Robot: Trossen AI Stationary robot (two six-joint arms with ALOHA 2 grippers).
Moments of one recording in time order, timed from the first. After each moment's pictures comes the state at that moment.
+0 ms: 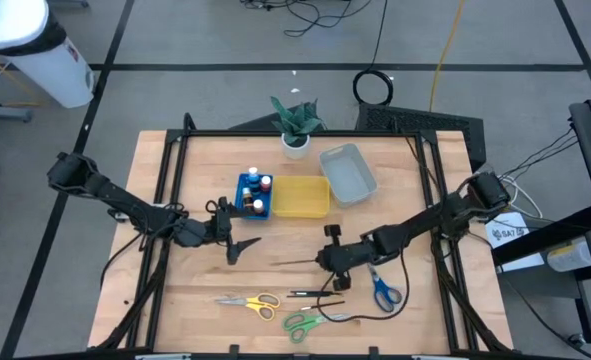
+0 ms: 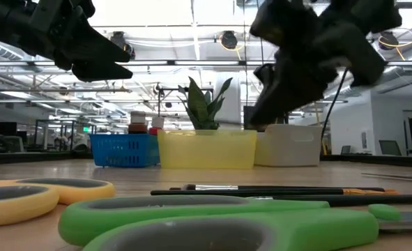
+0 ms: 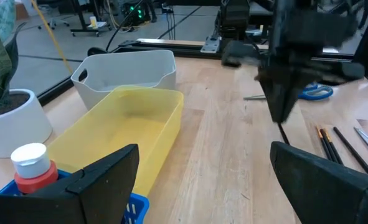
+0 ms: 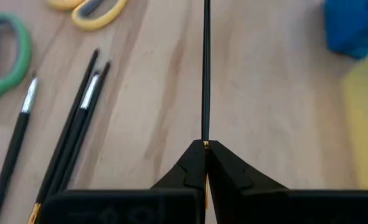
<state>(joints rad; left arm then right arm) -0.40 1.11 0.34 0.48 -0.60 -0.19 0.36 1.68 0.89 0.00 0.24 0.07</state>
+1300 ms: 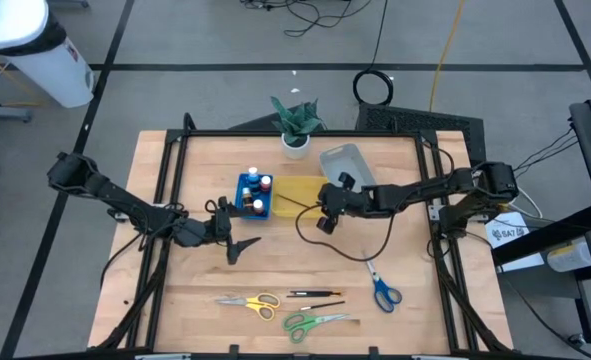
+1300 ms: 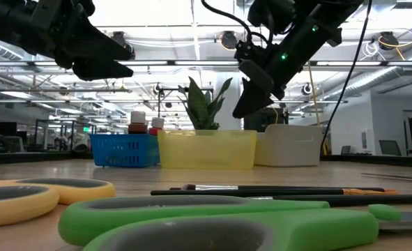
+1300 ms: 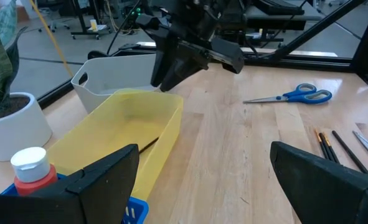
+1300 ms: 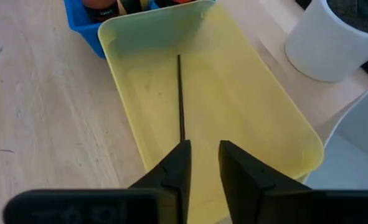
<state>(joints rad) -0.40 1.11 0.34 0.50 -0.60 -0.18 -0.01 1.57 0.90 -0.09 0.36 0.25</state>
